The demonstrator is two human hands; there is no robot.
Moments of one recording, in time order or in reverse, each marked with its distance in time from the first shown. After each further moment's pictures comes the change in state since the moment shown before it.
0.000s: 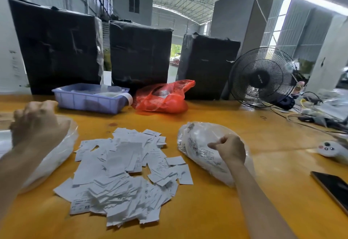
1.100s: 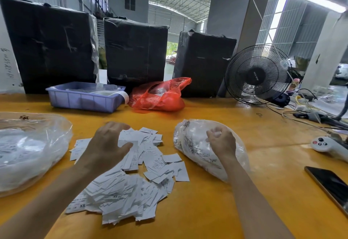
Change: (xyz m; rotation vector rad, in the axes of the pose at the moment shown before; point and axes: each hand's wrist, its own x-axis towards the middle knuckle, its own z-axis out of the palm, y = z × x) left_hand -0.142 0.146 -0.082 -0.496 -0.189 0.488; right_hand 0.000 -0.005 0.008 0.175 0.014 -0.067
